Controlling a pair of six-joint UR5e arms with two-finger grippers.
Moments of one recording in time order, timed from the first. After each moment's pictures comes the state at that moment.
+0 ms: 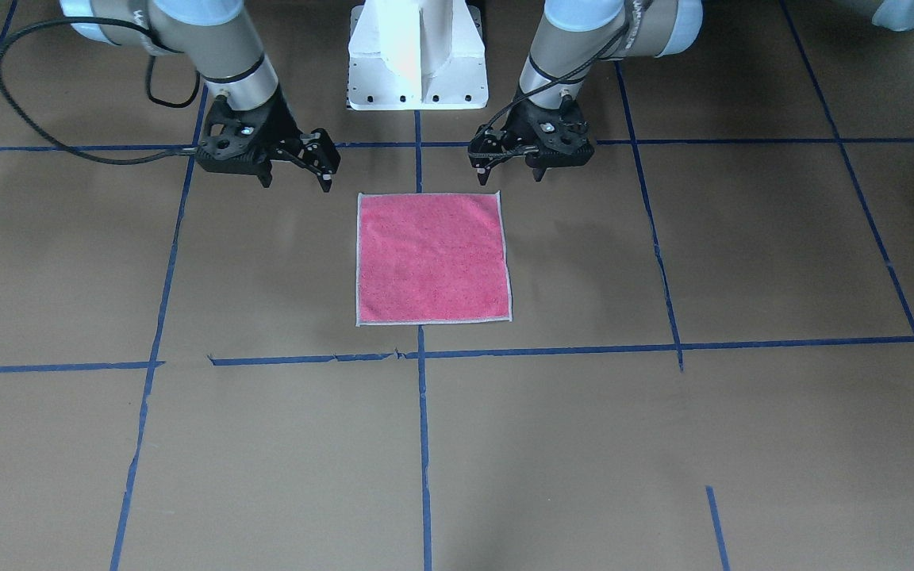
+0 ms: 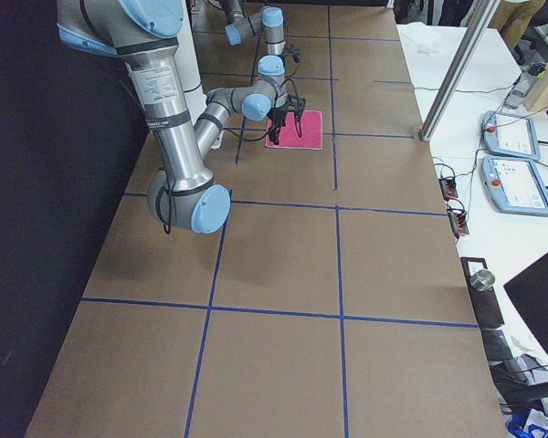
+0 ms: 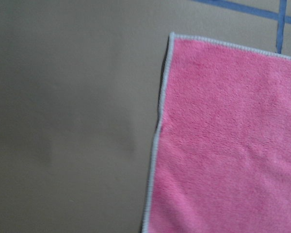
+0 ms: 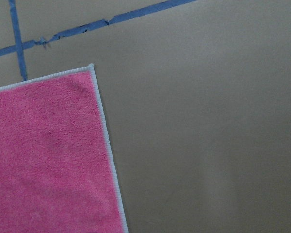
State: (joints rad) left arm -0.42 -2.01 -1.89 -1.79 -1.79 -1.58; right arm 0.48 -1.18 2.00 -1.53 1.84 1.51
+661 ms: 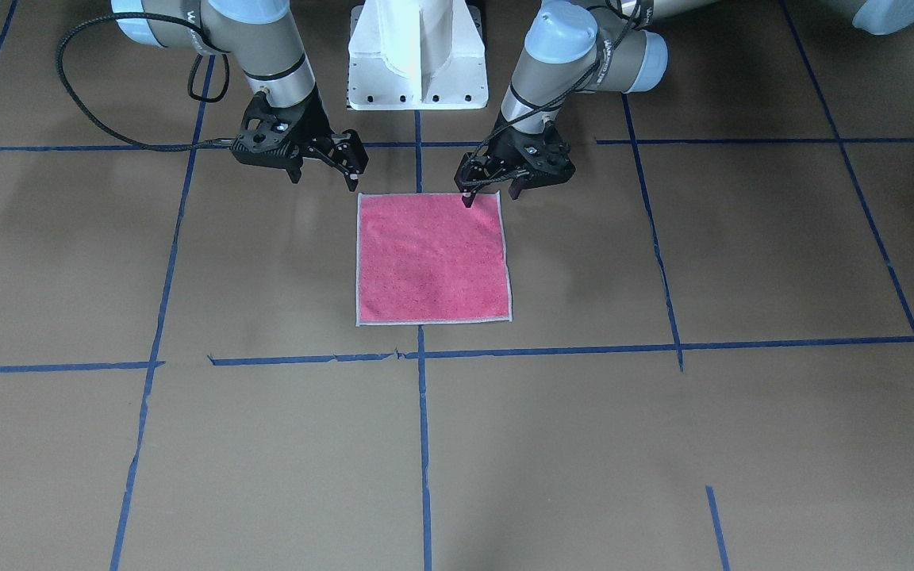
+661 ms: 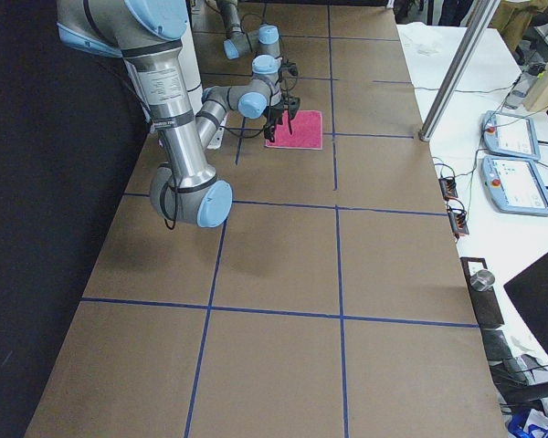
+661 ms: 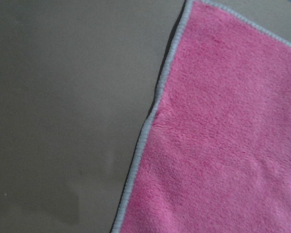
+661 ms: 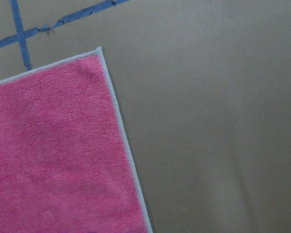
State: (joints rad) left arm -0.37 -2.01 -1.76 -1.95 -1.73 -1.72; right arm 0.44 -1.14 1.97 -1.53 1.78 1.58
